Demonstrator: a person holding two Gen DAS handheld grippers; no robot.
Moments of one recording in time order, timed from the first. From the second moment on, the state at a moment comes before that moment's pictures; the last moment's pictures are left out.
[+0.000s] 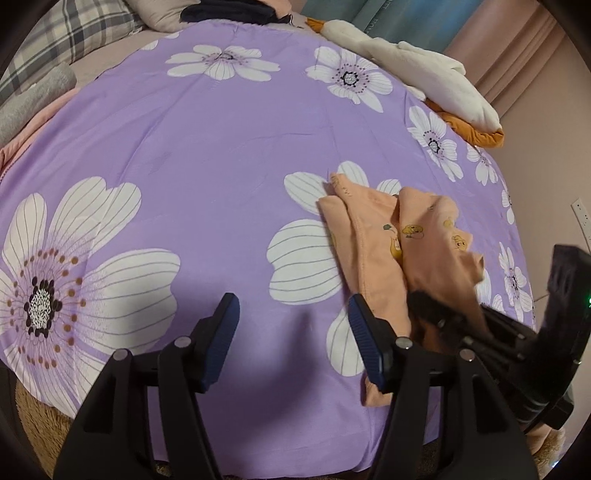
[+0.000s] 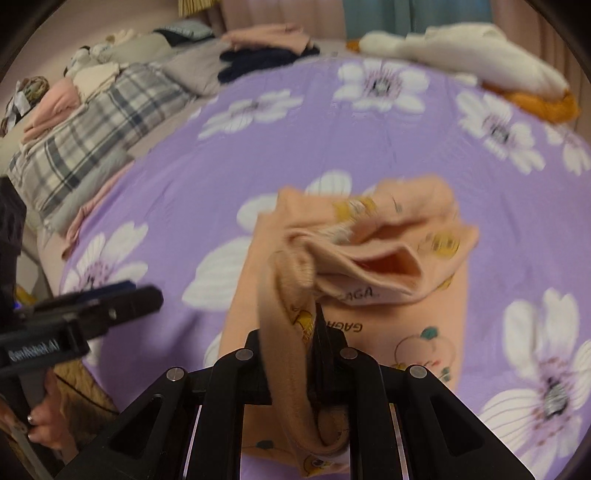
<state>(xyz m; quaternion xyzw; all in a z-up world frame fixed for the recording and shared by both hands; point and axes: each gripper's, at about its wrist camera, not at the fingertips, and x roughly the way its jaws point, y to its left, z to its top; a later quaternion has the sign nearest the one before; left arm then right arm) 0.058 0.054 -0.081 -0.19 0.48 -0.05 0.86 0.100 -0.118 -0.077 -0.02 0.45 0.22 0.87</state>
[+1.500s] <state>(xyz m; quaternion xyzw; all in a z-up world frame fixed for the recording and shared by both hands) 0.148 0.009 -0.091 -0.15 0.52 -0.09 0.83 0.063 -0.270 -0.092 0.19 0.44 0.12 0.87</state>
